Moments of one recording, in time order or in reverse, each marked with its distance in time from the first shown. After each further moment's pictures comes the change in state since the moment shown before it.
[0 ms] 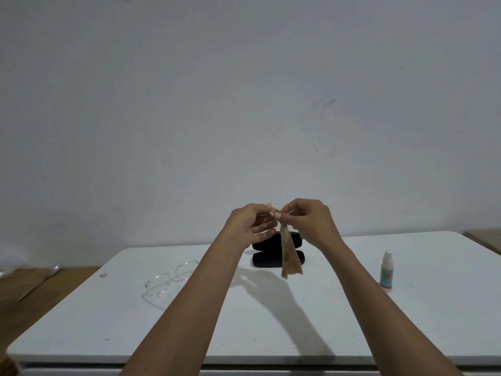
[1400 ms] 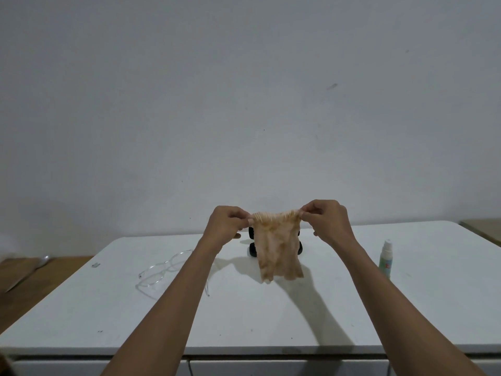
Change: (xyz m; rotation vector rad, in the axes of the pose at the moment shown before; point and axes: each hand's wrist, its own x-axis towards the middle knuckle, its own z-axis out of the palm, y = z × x) left_hand 0.034 -0.032 -0.062 0.610 0.072 0.386; right_hand 0.008 0.048 -0.014 -0.086 0.118 0.125
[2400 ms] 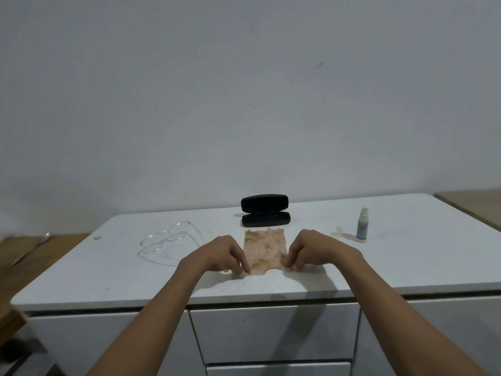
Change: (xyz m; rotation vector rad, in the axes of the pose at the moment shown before) left_hand -0.093 -0.052 0.013 0.529 -0.597 -0.087; right_hand -0.088 0.036 -0.005 -0.539 -0.764 0.097
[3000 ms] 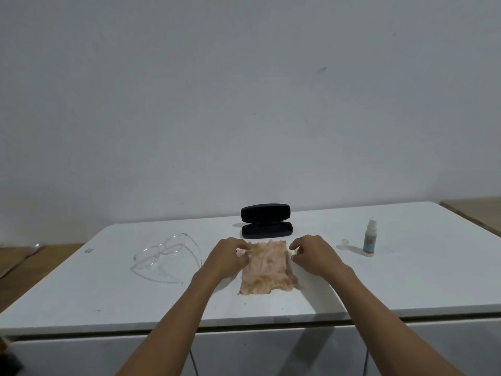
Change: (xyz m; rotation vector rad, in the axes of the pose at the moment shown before) left_hand 0.063 -0.025 0.012 0.008 0.419 0.005; right_hand 0.047 0.017 0.015 -0.030 0.347 0.100
